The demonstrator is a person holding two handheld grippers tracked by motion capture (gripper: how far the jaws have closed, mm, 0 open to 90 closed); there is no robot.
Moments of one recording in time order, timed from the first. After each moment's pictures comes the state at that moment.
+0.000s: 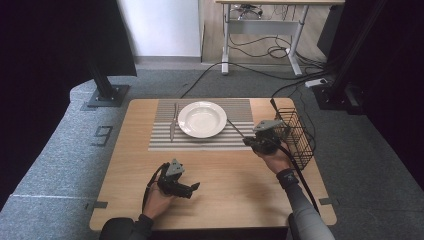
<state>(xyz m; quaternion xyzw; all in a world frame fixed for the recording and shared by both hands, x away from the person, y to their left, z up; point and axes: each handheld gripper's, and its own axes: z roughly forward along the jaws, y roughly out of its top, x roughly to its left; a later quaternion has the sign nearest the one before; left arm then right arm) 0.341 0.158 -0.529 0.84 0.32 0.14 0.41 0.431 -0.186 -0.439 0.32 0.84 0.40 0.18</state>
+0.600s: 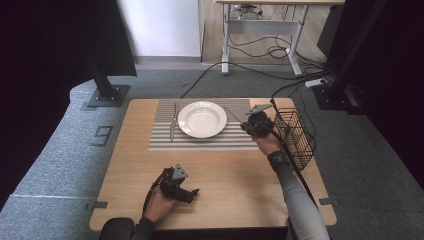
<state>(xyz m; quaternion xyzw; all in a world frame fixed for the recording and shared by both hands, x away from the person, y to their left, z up) 0.342 0.150 -0.549 0.87 0.33 0.14 0.33 0.482 -0.168 -0.426 0.35 0.84 0.36 0.21</state>
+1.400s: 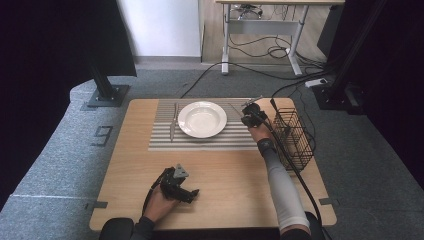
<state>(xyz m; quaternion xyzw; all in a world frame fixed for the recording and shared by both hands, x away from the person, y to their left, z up) 0.344 0.151 -0.550 0.87 0.34 0.12 0.33 0.558 -0.161 -0.468 0.43 0.83 0.29 0.22</state>
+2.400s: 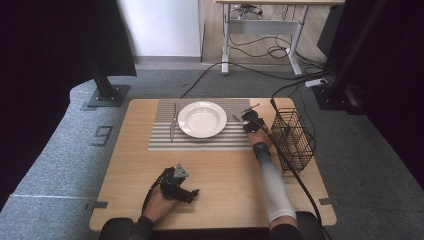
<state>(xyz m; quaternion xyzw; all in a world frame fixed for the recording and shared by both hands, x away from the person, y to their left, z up) 0.344 0.151 -0.549 0.87 0.34 0.12 0.33 0.584 -0.165 -0.530 0.48 0.82 0.24 0.21</state>
